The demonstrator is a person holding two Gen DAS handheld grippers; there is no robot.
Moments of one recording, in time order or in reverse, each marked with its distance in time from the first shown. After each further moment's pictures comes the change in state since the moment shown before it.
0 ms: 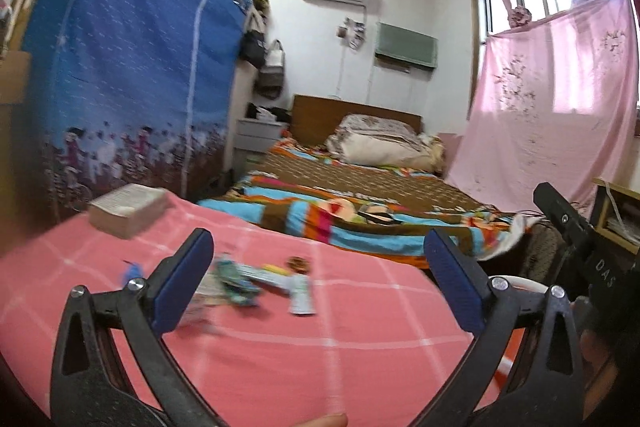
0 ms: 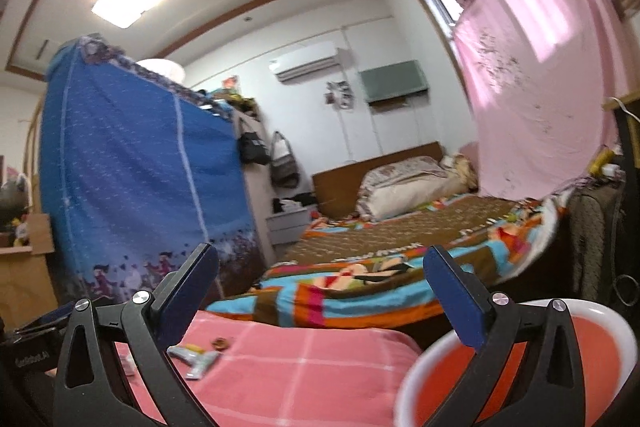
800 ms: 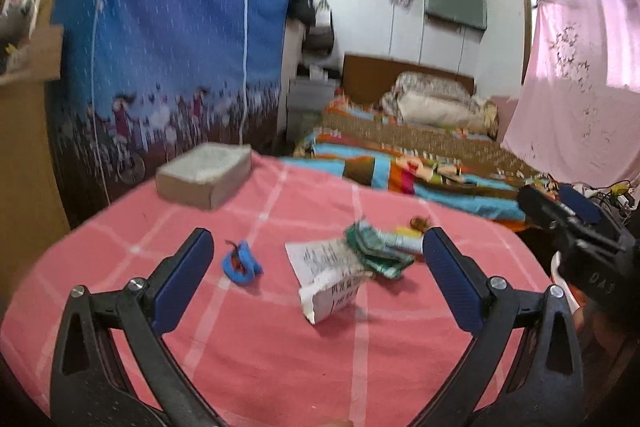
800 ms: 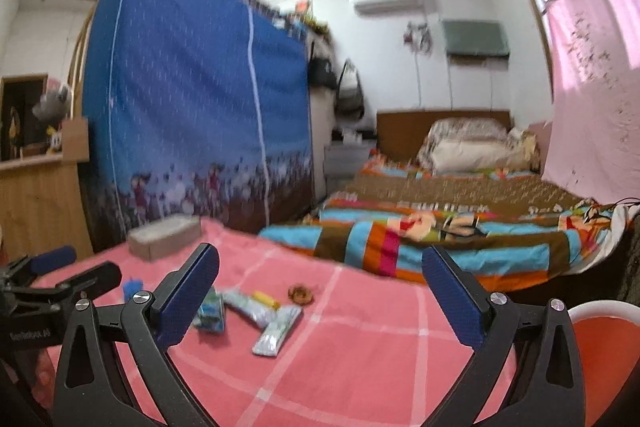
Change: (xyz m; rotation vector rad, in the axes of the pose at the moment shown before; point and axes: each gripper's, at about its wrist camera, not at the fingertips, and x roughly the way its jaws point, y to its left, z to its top) left arm 0.038 0.084 -0.020 -0.002 0.197 0.156; right arm 0.080 0.094 -0.053 -0.192 0.297 0.183
